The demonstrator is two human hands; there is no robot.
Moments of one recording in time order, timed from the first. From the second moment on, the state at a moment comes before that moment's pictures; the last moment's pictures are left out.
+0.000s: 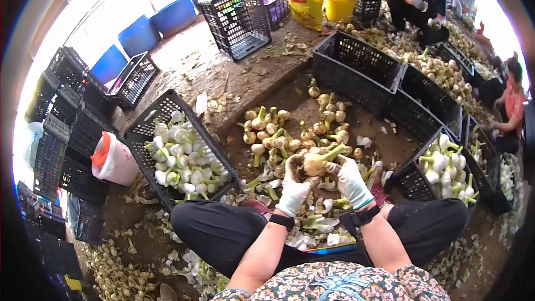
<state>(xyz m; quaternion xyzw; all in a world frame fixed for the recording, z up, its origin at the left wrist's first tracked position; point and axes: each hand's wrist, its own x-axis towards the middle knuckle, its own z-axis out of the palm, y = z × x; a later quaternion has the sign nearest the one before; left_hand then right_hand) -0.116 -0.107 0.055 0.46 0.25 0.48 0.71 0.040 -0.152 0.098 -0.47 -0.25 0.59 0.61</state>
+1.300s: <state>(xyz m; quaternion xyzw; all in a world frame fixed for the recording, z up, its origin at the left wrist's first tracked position) -0.141 -0.122 0.132 0.52 0.17 0.25 0.80 0.075 -0.179 0.083 -0.28 -0.04 0.62 0.73</state>
